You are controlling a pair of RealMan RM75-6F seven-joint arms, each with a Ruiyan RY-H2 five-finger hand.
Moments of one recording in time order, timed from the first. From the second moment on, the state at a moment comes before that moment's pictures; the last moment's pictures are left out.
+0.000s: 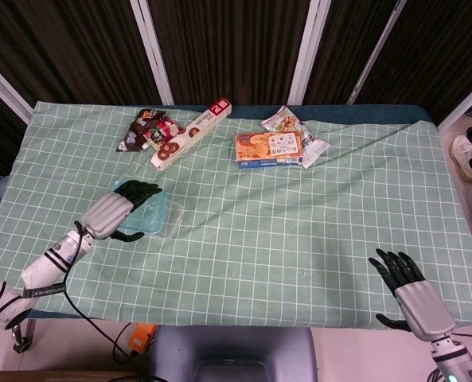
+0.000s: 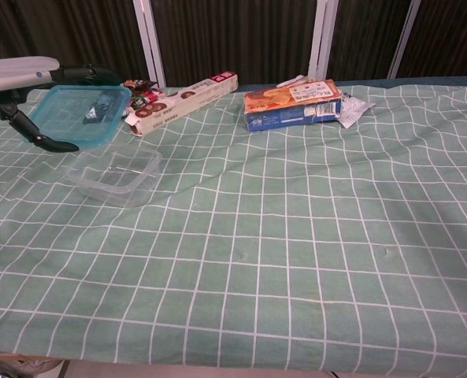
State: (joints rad) left arm -0.76 -1.27 -0.06 -1.21 1.70 0.99 -0.47; right arm 0.08 -1.09 -0.09 -1.64 -1.73 1.43 -0.08
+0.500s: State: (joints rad) left arm -0.85 -1.40 0.01 -1.06 1.76 0.94 -0.38; right arm 0.10 -1.08 -0.09 -1.65 -1.71 1.40 -0.08
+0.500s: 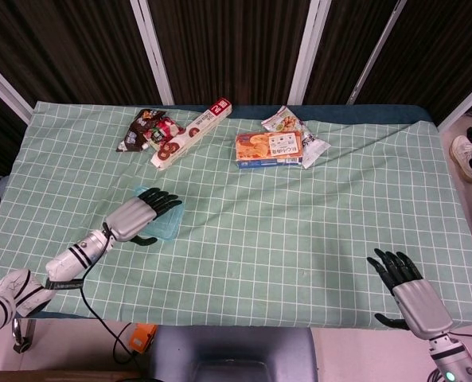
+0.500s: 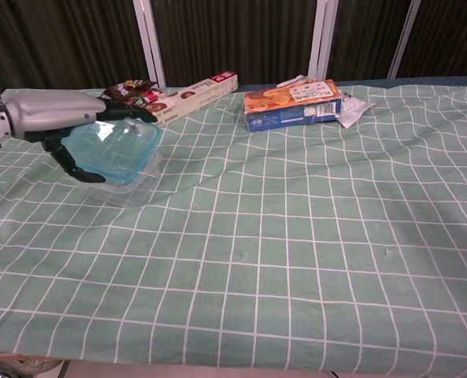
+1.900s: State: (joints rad) left arm -0.91 -1.45 0.08 -0.98 1.68 0.85 -0.32; right arm 0.10 -1.07 -0.10 -1.65 -1.72 1.41 -0.05
